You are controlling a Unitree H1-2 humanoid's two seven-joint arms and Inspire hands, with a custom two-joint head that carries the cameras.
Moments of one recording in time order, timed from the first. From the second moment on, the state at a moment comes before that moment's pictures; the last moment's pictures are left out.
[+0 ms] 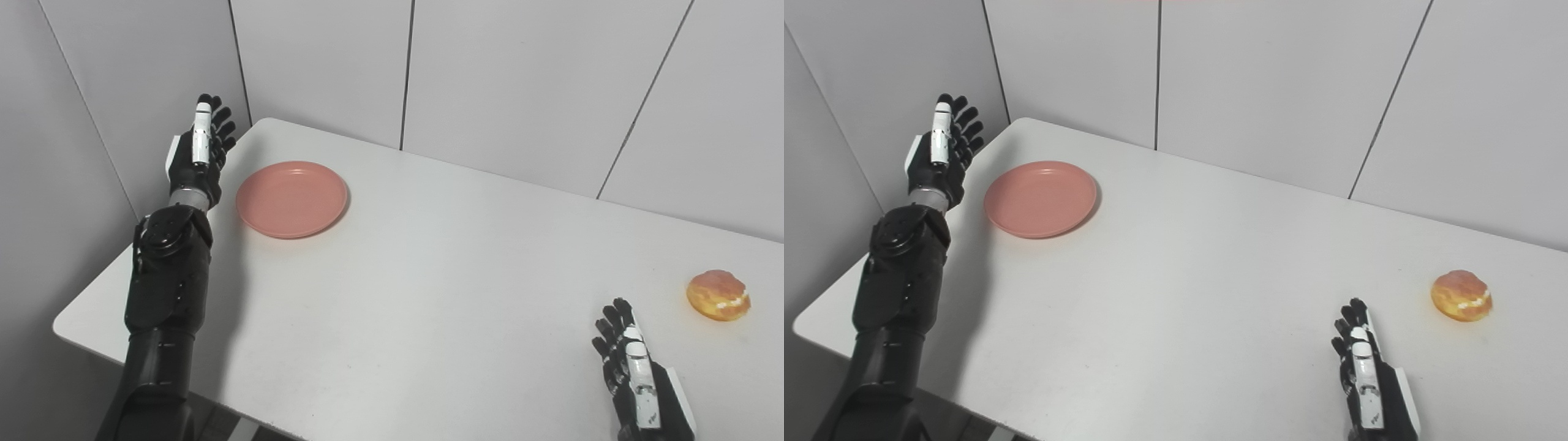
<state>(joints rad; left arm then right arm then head) -0.41 0.38 0.47 0.20 -0.32 0.26 0.06 0.01 -0.04 0.10 -0.23 0.11 0.21 0.15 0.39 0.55</state>
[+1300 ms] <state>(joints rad) -0.40 0.38 0.50 0.34 -0.34 0.21 0.07 0.01 -0.05 0.09 -0.23 0.11 0.22 0.15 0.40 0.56</state>
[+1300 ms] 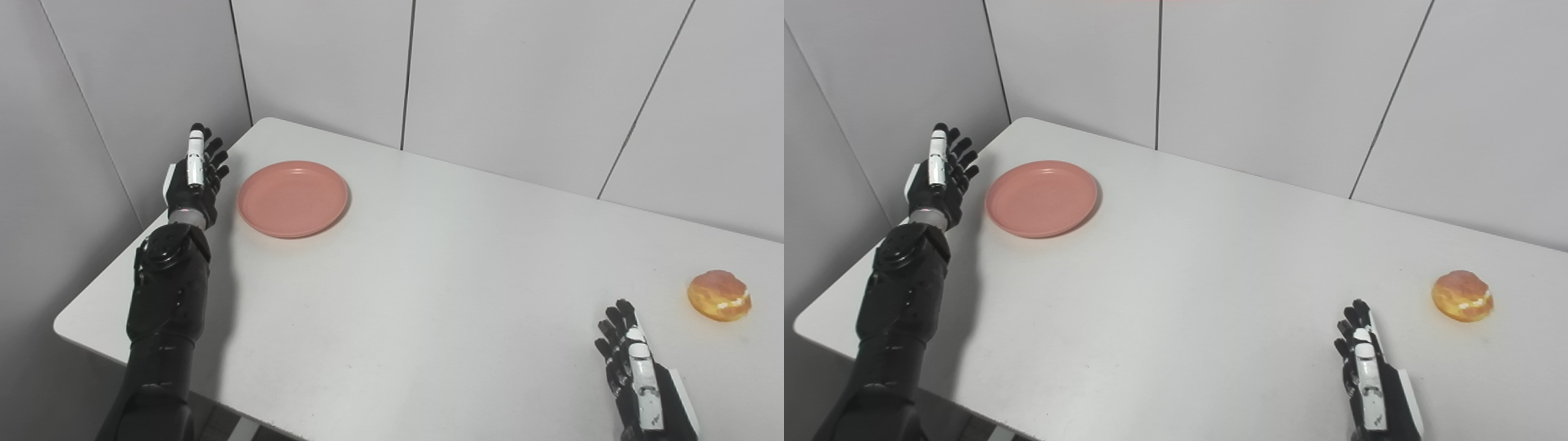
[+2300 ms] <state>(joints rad) -0.43 0.38 0.49 0.56 -0.35 0.07 0.05 0.01 -0.05 0.09 -0.23 0.11 0.22 0.15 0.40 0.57</state>
